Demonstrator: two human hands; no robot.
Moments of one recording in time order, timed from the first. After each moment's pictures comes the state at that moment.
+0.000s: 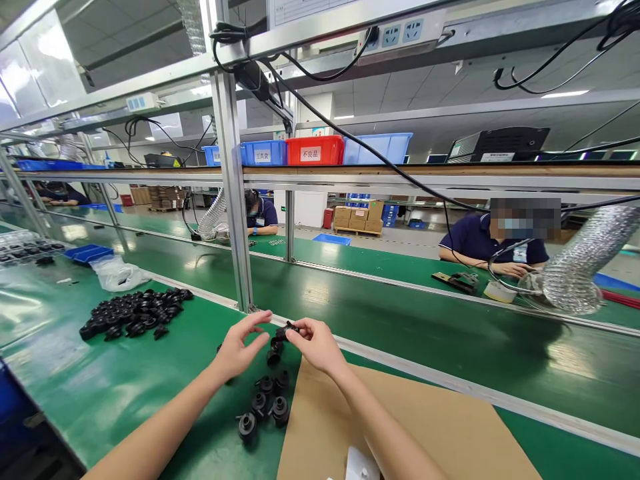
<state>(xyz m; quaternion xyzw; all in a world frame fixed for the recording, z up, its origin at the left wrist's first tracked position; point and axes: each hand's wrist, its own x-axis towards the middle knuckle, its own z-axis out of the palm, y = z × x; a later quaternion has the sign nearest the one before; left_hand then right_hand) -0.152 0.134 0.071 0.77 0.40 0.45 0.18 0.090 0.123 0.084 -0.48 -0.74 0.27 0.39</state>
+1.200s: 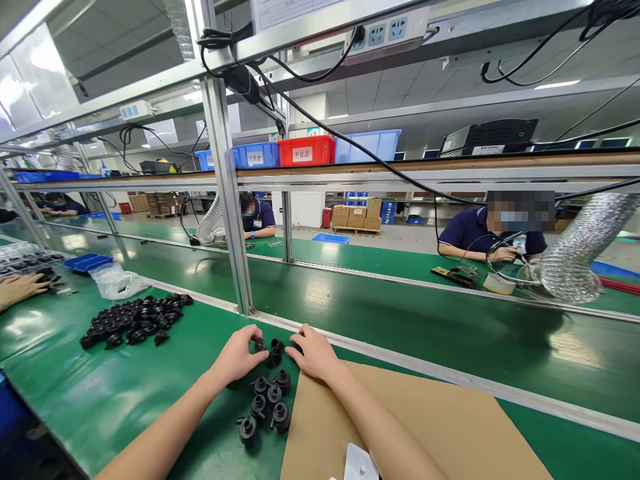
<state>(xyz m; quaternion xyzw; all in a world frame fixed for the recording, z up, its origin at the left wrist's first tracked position) -0.155 0.138 0.059 0.77 0.52 0.33 0.18 0.098 0.150 0.026 -0.47 -0.83 0.09 0.28</state>
